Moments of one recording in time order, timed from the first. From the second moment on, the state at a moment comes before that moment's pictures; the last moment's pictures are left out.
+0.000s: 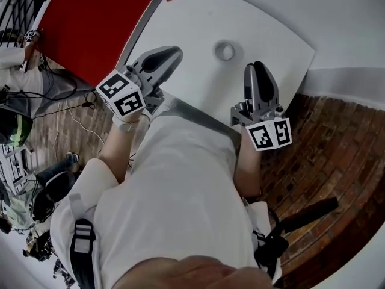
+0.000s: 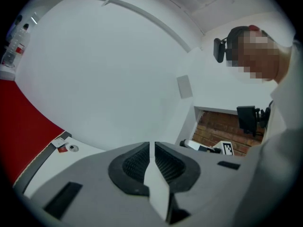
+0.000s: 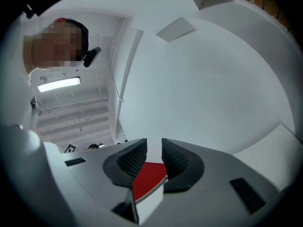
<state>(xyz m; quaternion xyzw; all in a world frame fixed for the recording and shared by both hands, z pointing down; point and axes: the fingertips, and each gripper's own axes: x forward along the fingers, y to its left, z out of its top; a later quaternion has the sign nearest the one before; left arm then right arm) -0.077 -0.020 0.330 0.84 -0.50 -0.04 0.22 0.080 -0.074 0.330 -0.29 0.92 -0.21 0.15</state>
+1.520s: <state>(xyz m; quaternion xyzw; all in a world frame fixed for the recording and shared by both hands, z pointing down) -0.022 -0.190 0.659 0.83 -0.24 0.41 0.29 0.055 -0.127 0.488 -0.47 0.83 -0.31 0.03</state>
